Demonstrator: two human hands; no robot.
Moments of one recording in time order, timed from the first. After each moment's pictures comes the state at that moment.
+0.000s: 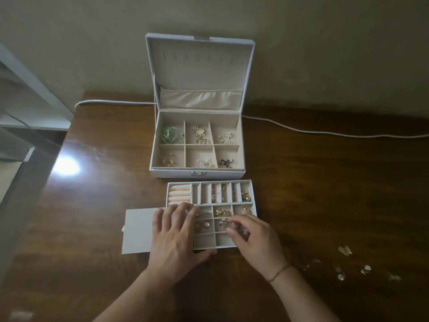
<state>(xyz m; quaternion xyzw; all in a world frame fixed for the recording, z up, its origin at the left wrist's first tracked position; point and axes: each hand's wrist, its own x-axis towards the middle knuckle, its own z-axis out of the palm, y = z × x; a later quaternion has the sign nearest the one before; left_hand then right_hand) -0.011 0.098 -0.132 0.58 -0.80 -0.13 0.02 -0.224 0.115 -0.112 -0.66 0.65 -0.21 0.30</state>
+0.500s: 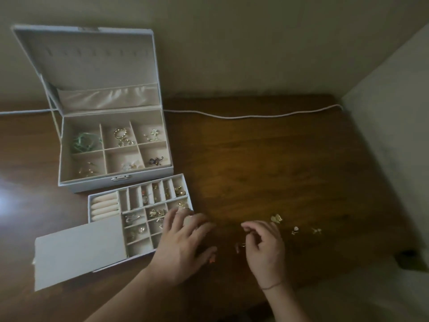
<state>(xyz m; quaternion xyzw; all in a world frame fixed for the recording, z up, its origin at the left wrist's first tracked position) -0.127 0.112 -0.130 0.33 -0.92 -0.18 0.16 -0.316 0.204 -0.110 -0.45 0.84 -0.28 0.12</state>
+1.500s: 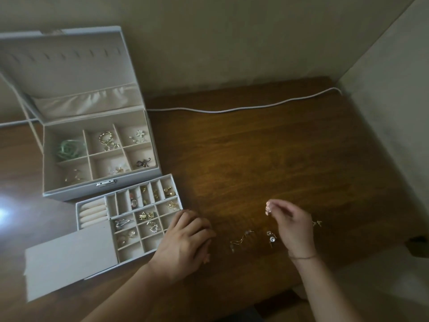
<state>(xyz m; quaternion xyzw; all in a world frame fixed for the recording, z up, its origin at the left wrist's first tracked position) -0.149 0.108 -0.142 0.24 -0.92 -0.22 0.20 -0.396 0.196 -0.101 -0.23 0.83 -0.42 0.30</state>
